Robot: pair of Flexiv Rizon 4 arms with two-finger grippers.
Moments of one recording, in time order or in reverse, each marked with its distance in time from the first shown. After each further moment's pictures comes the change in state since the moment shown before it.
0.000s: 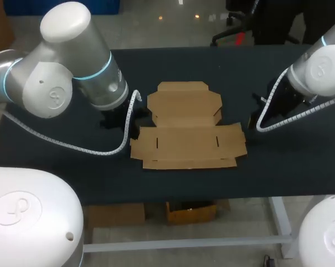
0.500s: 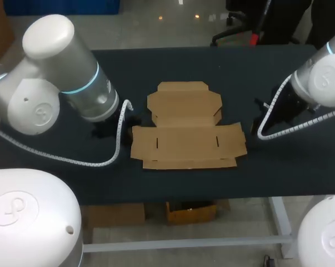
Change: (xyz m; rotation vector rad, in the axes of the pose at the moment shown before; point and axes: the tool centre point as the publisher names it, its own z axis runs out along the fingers) left arm -0.015 0.023 -0.008 0.033 0.019 -0.015; right arm -0.005 -0.022 -0.006 -0.024 -0.003 0.029
